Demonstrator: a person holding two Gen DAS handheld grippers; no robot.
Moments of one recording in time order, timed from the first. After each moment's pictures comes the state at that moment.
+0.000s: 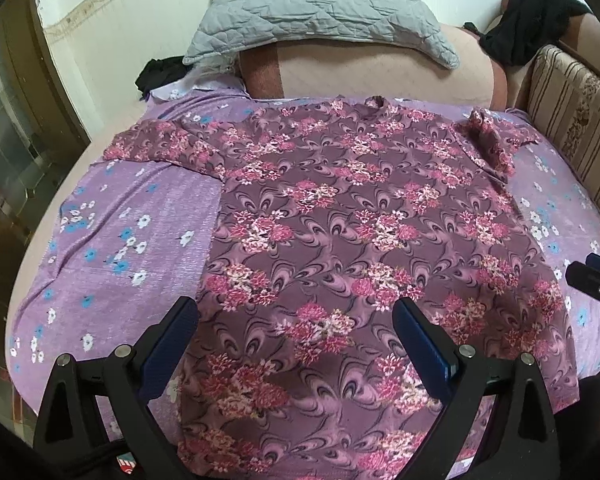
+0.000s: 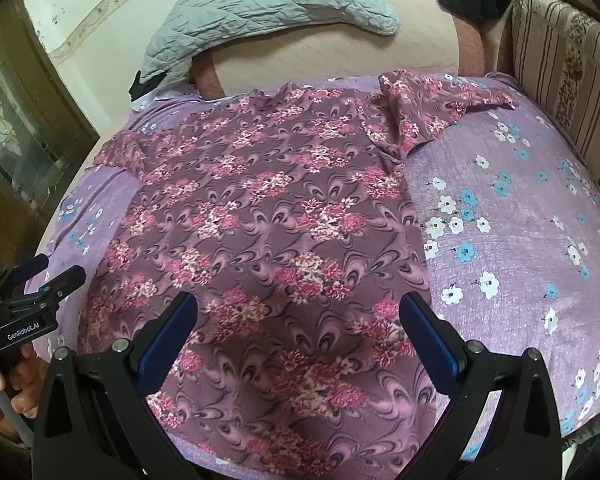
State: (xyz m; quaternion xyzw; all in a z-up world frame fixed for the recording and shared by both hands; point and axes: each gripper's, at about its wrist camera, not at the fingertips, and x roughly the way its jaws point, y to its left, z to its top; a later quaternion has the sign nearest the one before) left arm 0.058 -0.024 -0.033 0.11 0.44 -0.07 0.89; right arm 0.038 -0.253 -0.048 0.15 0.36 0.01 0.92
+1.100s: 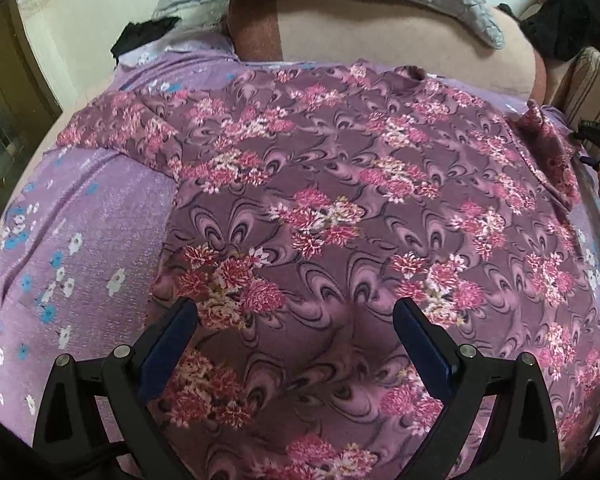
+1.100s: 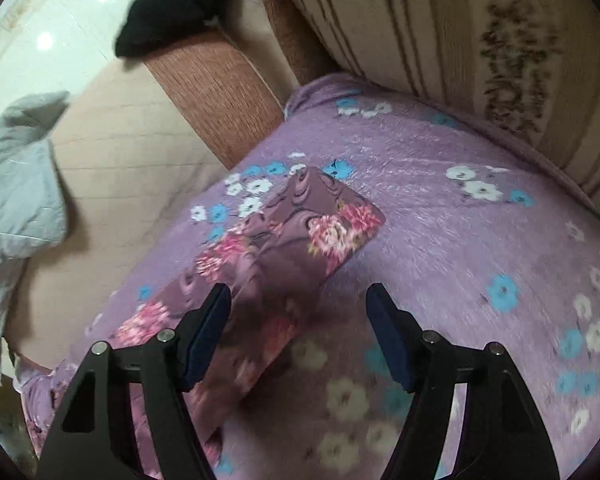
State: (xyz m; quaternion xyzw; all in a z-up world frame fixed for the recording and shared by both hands) left arm 0.186 -0.041 -0.112 0.08 0.50 -0.06 0.86; right arm 0.310 -0.635 -0.145 0.37 0.36 -0.24 0.82
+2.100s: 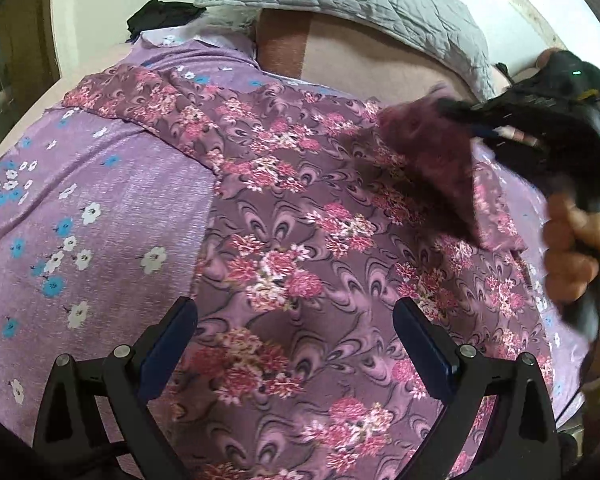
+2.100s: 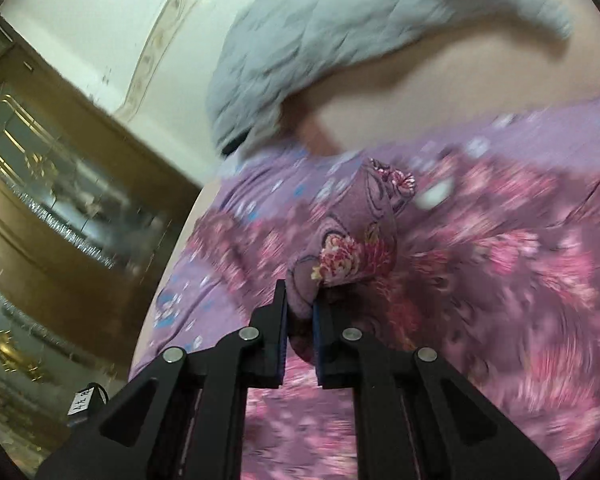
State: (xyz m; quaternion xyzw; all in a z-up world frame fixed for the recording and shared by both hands) left arm 0.173 0.032 -0.083 -0.04 0.48 -0.12 0.87; right arm 0.313 -0.200 -0.035 0.30 0.39 0.24 0.84
